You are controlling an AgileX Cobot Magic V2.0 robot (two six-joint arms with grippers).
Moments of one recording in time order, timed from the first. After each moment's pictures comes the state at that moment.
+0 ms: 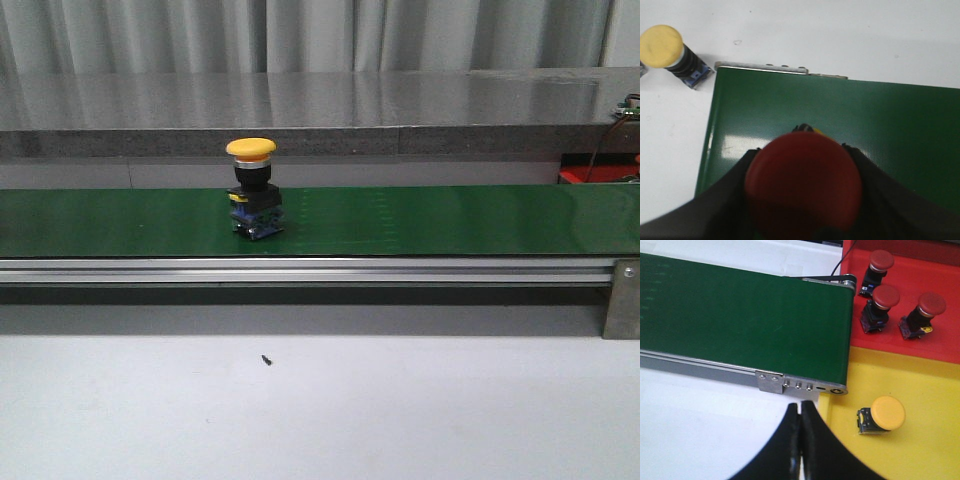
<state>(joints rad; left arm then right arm) 0.22 1.71 -1.32 -0.10 0.70 0.13 -0.08 0.78 -0.74 0.17 0.70 -0.26</state>
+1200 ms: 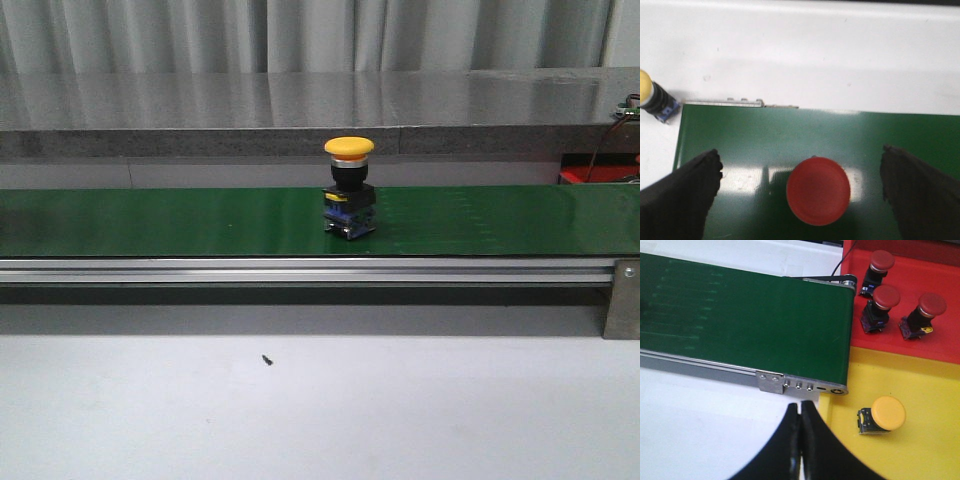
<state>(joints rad) 0.14 1.63 -1.32 -0.13 0.65 0.13 -0.08 0.78 -0.74 0.17 0.70 -0.26</state>
